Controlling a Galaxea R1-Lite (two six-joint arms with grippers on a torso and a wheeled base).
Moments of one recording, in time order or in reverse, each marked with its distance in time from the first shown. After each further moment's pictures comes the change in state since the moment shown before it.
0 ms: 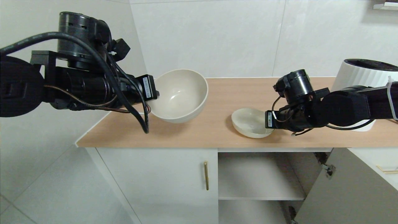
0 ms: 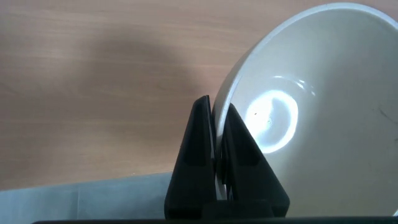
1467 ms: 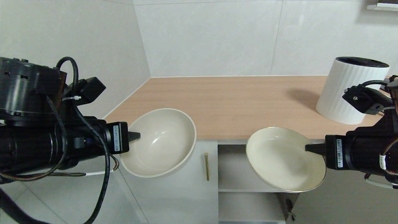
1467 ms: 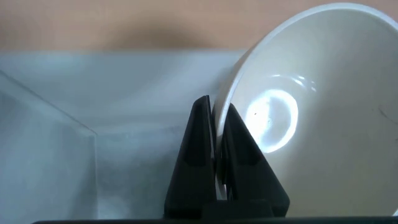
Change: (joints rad) left arm -0.040 -0.288 0.420 0.002 0.002 0.008; right arm 0.198 -0.626 0.494 0.042 0.056 0.109
